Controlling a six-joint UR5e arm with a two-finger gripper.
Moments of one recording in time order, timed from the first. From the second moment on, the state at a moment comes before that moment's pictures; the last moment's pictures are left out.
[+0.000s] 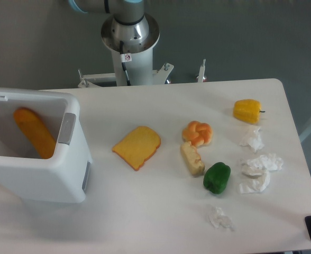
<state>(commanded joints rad) 1.92 -1.57 -1.47 -0.97 0.75 0.11</state>
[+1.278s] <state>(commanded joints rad) 1.89 -1.62 -1.48 -0.96 0.75 0.11</state>
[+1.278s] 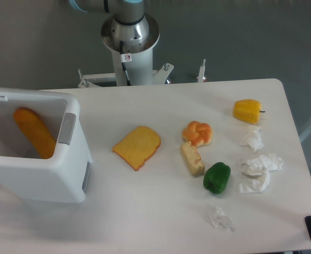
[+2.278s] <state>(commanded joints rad) 1.89 -1.60 -1.51 -0.97 0.76 0.11</state>
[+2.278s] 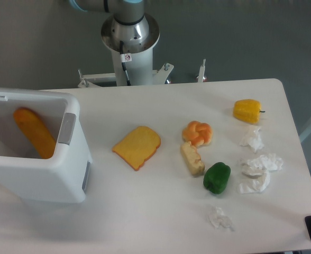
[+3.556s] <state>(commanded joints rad) 2.01 -1.61 -1.58 -0.96 0.89 0.16</state>
